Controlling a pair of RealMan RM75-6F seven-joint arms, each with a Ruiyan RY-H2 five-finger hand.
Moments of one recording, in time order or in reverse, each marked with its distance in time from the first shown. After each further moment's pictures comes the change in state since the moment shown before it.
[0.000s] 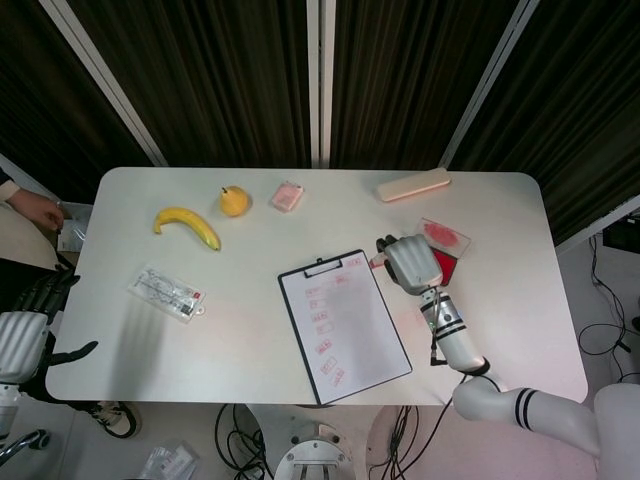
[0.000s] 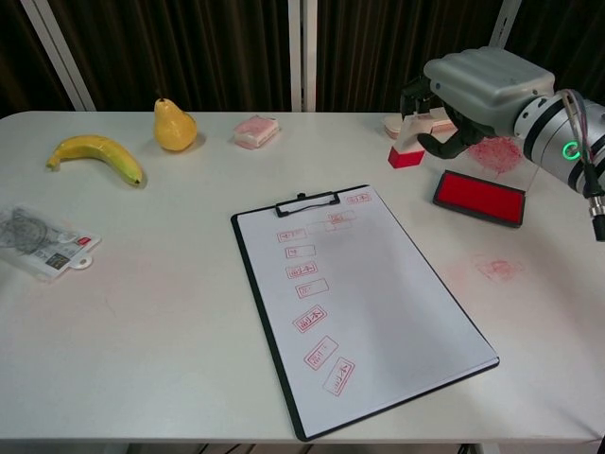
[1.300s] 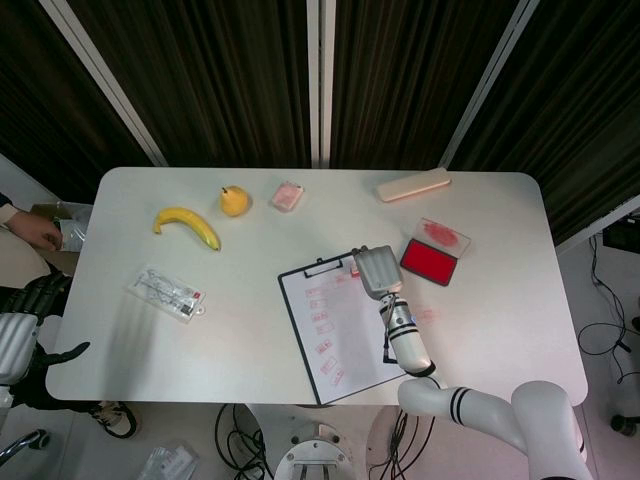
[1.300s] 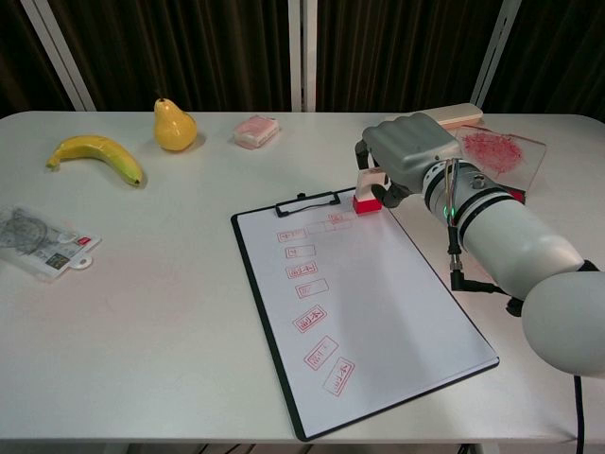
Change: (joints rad) left arm 0.009 -0.008 0.000 0.063 -0.008 -0.002 -0.068; right arm 0.099 -0.331 0.038 0.316 0.184 -0.015 -0.179
